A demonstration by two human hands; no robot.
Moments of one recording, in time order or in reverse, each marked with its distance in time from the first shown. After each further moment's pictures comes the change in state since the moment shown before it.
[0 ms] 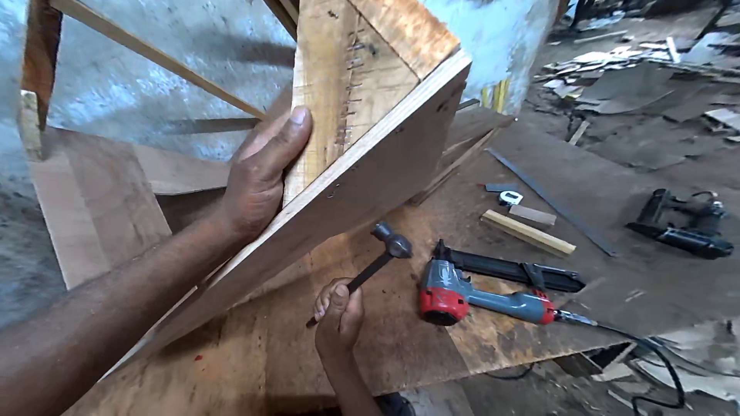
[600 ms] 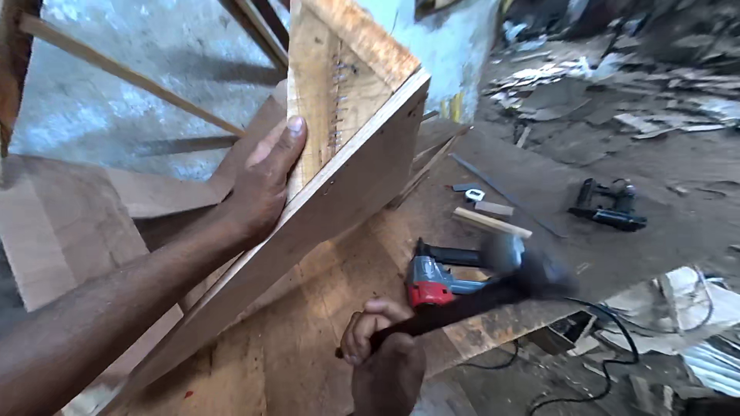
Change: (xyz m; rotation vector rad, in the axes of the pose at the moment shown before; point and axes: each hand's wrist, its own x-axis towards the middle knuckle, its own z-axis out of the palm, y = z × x) left_hand -0.001 0.011 0.010 0.112 0.039 -0.024; right_hand -0.018 -0.097 -0.032 0.264 -0.054 -0.132
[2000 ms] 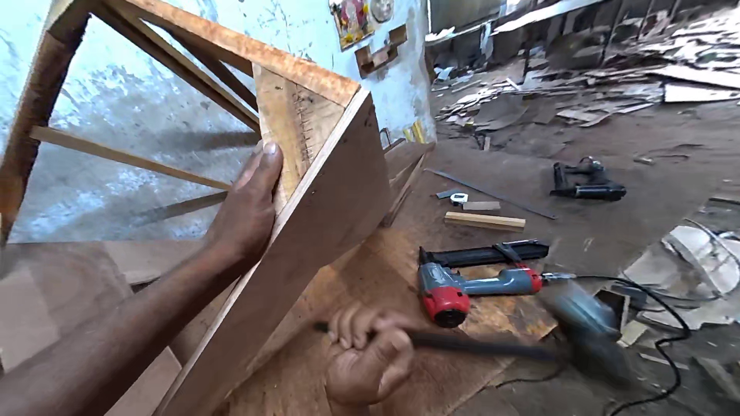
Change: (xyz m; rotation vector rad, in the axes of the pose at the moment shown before) left_hand -0.004 -0.004 -0.003 0.160 0.068 -0.064; right_hand 0.021 0.073 0.052 0.244 0.372 -0.484
